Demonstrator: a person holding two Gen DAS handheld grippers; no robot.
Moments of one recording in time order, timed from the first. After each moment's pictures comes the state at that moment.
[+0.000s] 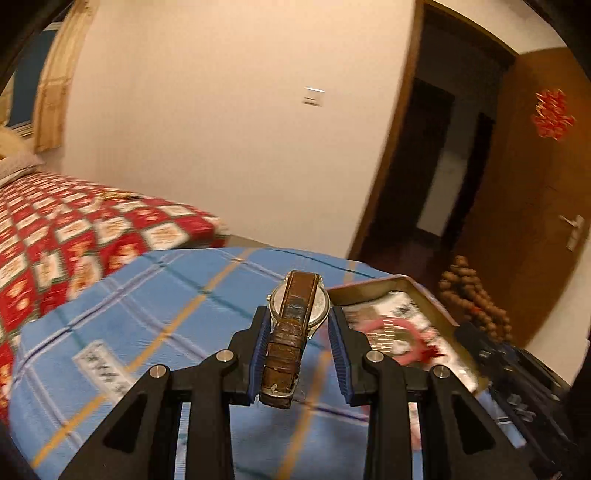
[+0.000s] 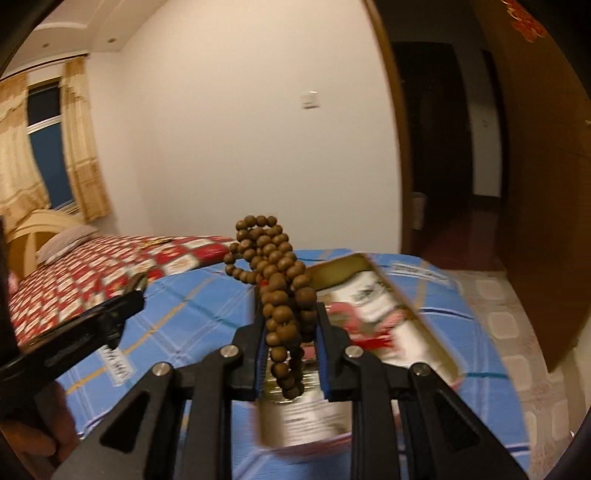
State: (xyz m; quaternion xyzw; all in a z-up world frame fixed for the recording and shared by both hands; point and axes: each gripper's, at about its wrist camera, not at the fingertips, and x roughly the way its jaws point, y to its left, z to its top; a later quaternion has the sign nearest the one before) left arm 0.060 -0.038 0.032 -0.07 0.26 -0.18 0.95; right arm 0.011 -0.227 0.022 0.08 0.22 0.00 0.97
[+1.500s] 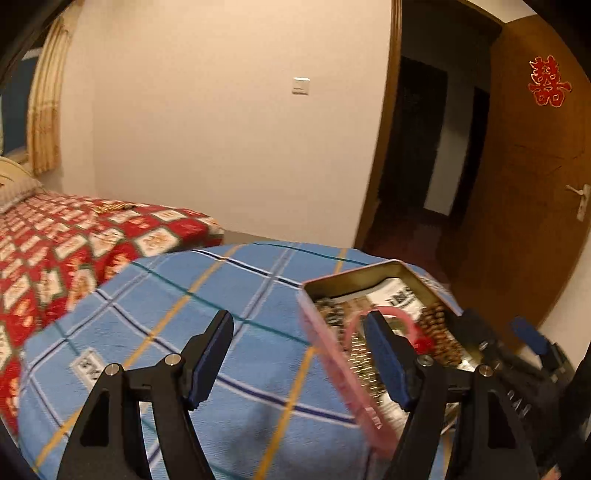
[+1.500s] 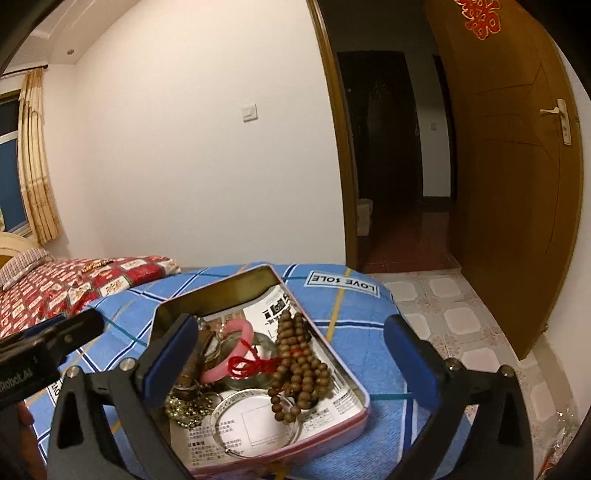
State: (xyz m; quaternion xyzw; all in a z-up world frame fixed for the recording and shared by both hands) left arm 0.060 -0.066 0.031 -0.02 0.27 -0.15 0.95; right arm 0.013 -0.273 0.014 0.09 0.20 -0.10 0.97
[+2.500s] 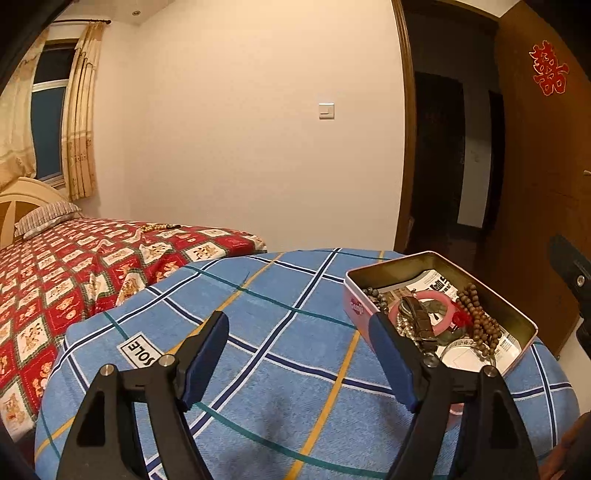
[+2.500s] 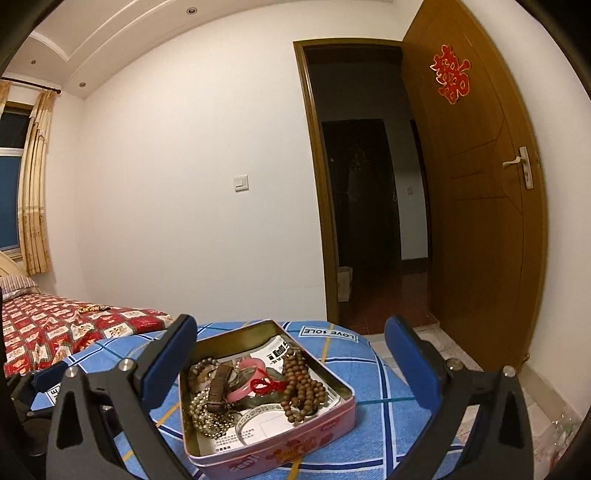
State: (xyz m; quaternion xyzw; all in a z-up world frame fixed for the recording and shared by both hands) left arm 0.019 -0.051 0.009 0.01 0.20 -0.08 0.98; right arm -0.050 -0.230 0.036 0.05 0.06 -0.15 0.99
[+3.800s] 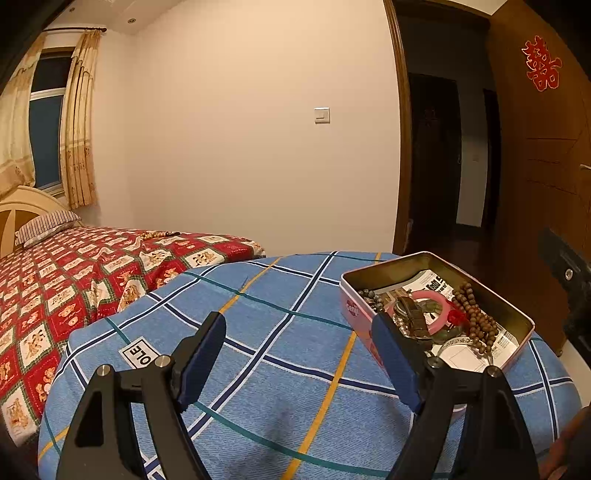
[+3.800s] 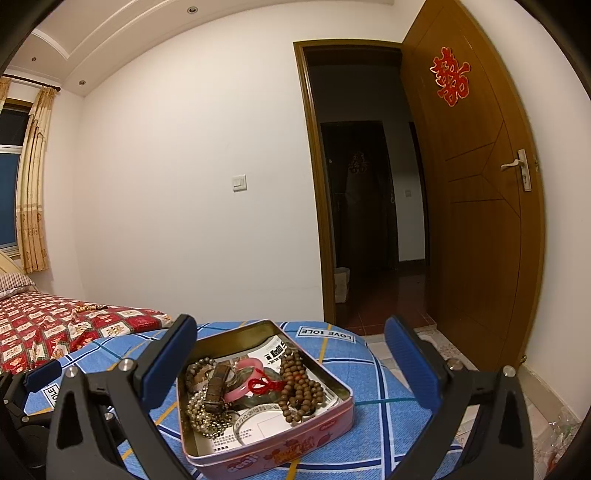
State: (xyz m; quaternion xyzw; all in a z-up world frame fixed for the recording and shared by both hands) left arm 0.015 -0.056 0.010 0.02 0.19 -0.08 0.98; right arm -0.052 -0.229 0.037 0.05 0.06 -0.16 0.98
